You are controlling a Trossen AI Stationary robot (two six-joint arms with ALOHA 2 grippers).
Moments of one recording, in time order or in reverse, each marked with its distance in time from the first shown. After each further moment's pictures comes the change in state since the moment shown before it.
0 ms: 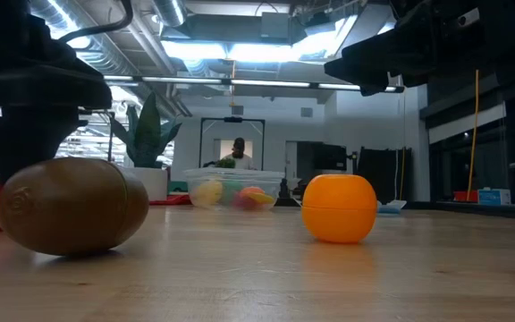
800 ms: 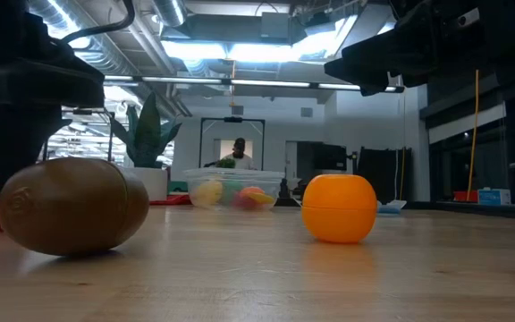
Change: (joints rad) left arm -0.003 0.000 0.001 -0.002 0.017 0.055; right arm 0.000 0.000 0.000 0.000 0.000 0.000
